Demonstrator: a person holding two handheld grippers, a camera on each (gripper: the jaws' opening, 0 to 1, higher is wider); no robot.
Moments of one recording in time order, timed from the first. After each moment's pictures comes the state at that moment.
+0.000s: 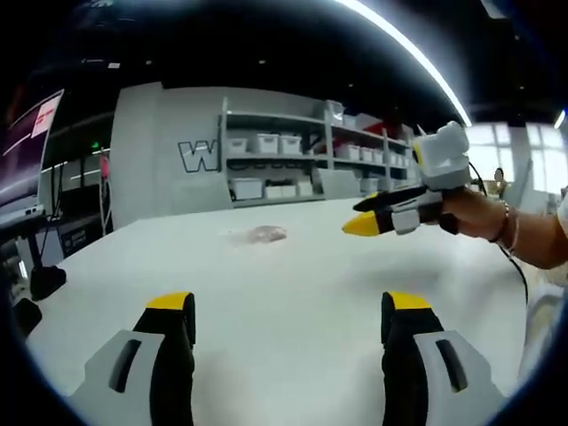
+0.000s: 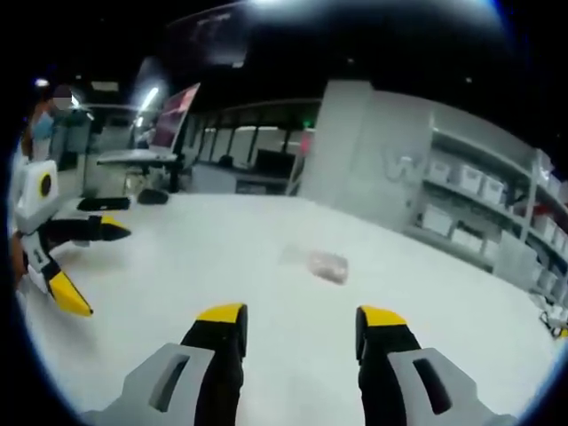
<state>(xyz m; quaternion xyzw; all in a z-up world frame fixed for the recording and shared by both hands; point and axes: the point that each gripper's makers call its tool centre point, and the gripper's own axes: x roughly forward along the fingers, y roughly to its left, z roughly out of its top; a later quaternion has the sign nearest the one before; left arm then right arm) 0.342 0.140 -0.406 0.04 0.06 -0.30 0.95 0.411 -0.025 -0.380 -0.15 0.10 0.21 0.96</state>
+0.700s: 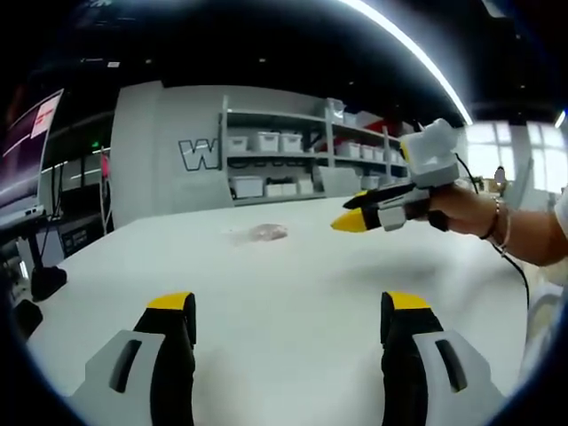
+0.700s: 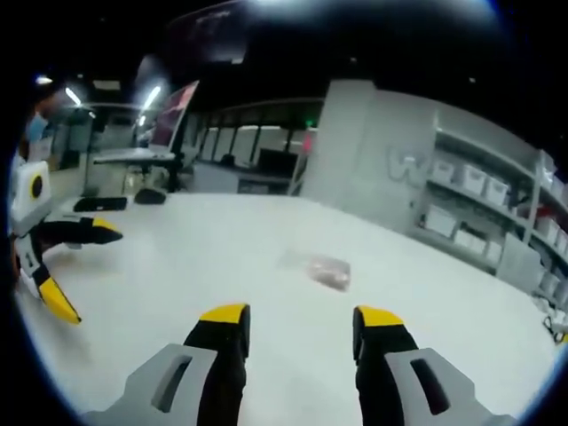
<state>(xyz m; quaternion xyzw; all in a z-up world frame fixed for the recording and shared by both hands) 0.344 0.141 -0.406 0.04 0.06 -0.30 0.95 0.430 -0.020 -0.380 -0.15 0.10 0.22 0.96</state>
